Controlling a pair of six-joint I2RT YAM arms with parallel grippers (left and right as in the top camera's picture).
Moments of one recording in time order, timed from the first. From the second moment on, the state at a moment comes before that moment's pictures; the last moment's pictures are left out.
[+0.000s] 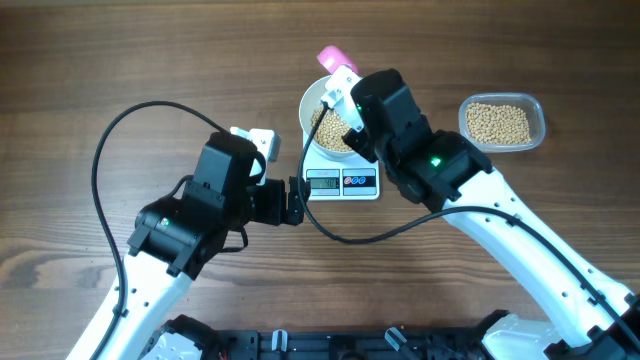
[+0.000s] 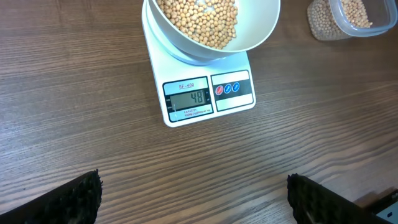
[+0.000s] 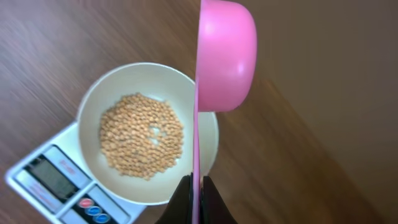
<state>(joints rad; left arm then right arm) -0.46 1.08 0.99 -0.83 0.15 -0.34 0.65 1.48 1.32 -0.59 0.29 -0.38</state>
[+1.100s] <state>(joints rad) -0.46 1.08 0.99 -0.83 0.15 -0.34 -0.32 1.60 1.32 -0.87 -0.38 -0.34</state>
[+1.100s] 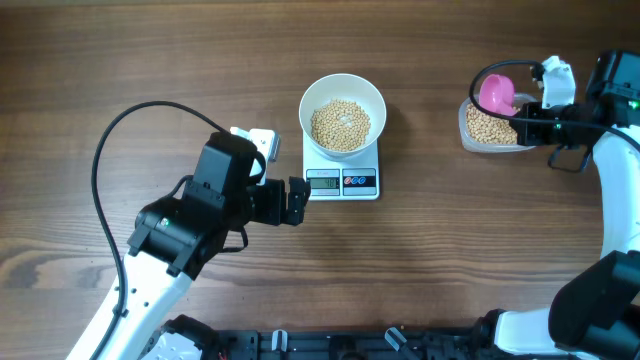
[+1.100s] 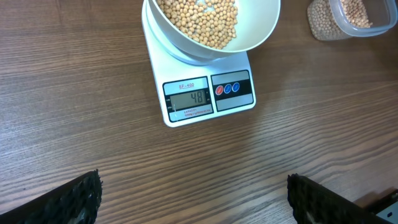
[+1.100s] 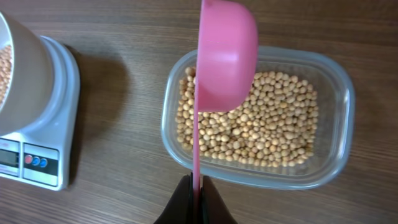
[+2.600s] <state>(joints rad) -0.46 1.08 0.99 -0.83 0.15 -0.34 -0.23 1.69 1.32 -0.96 -0.12 -0.18</state>
